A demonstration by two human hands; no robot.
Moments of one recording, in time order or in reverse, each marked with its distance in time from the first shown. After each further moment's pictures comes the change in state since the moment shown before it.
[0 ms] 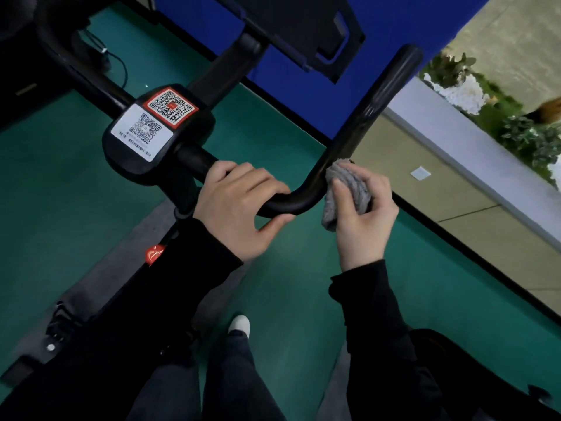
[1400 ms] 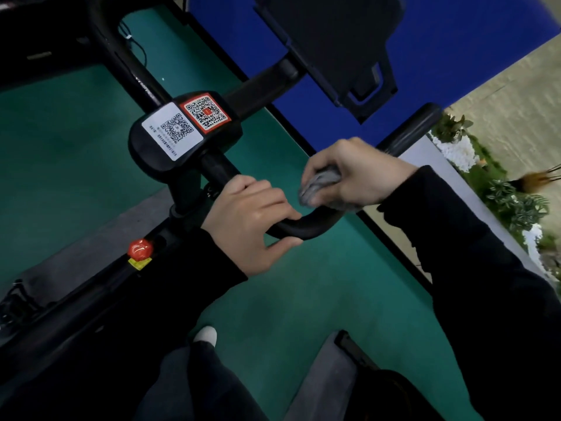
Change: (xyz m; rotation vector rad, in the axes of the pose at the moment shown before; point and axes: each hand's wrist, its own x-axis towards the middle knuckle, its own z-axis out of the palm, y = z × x) left_hand 0.000 -0.001 0.001 -0.114 0.041 -0.015; right_hand 0.122 -0.067 0.034 -0.804 -1.328 -0.353
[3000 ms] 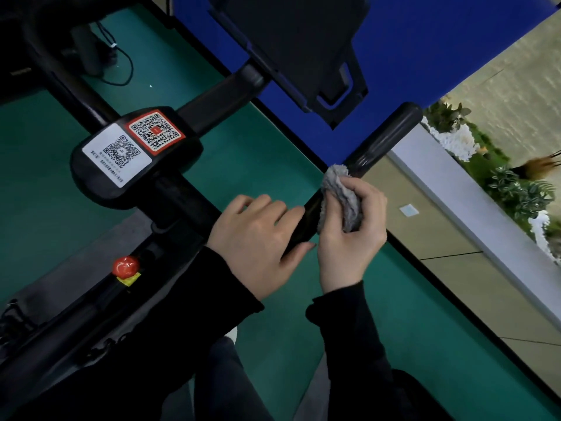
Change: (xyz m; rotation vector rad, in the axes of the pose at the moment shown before) left_hand 0.032 0.036 0.022 0.274 -0.170 -0.124; right_hand -0.019 0.012 0.114 0.490 1.491 0.185
